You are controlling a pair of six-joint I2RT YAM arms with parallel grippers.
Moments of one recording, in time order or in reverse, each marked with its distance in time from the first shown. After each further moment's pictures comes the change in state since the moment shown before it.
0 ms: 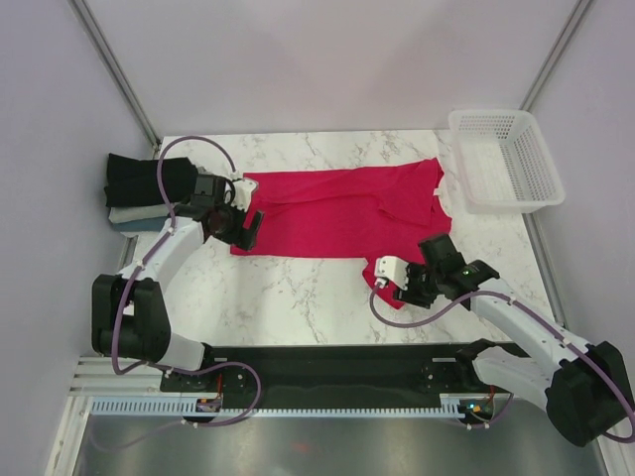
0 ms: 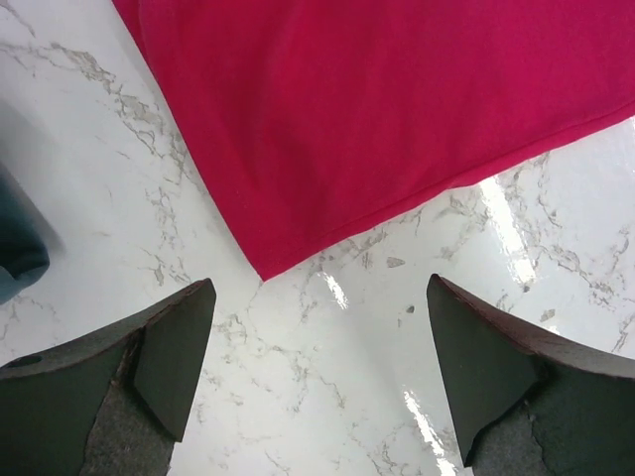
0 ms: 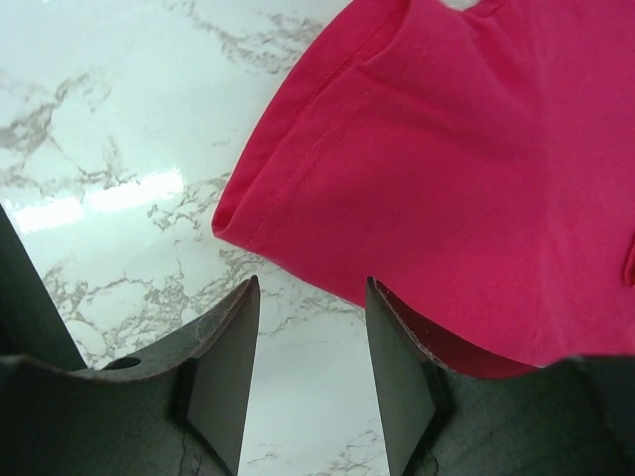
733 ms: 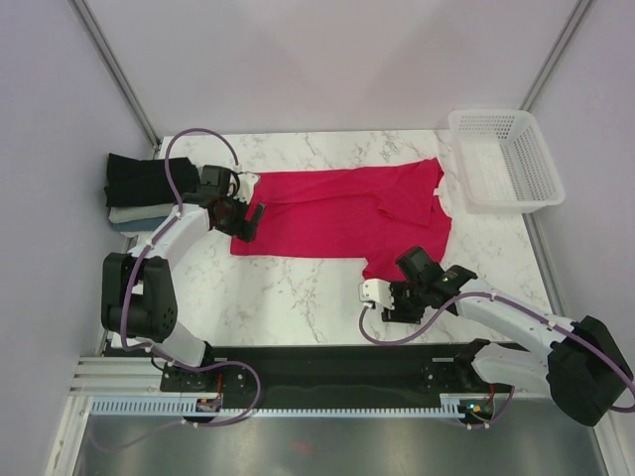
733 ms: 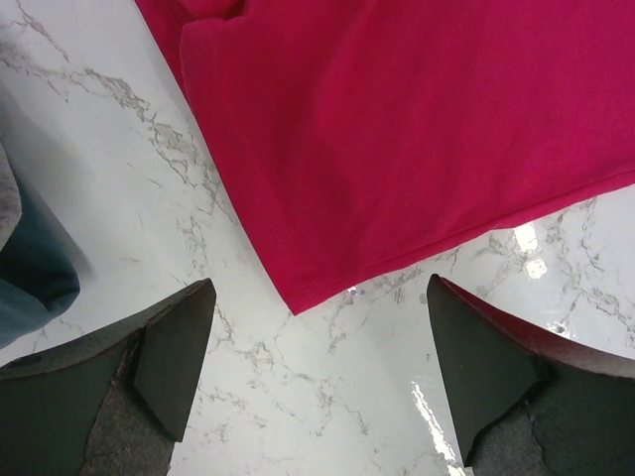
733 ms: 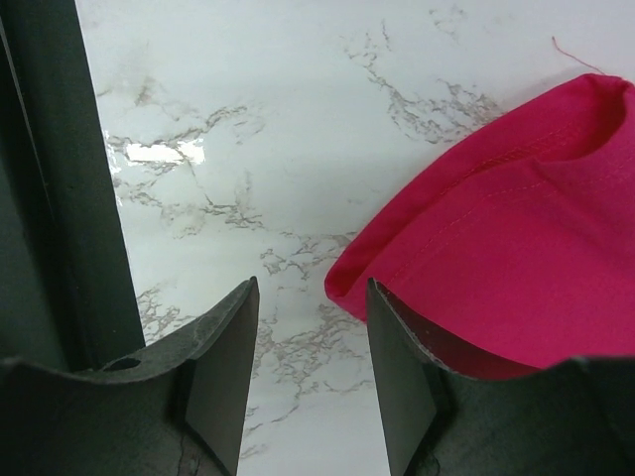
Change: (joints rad) left arm 0.001 0.129 0.095 0.006 -0.057 -0.001; right arm 0.195 0.087 -0.039 0.003 -0.018 -0.015
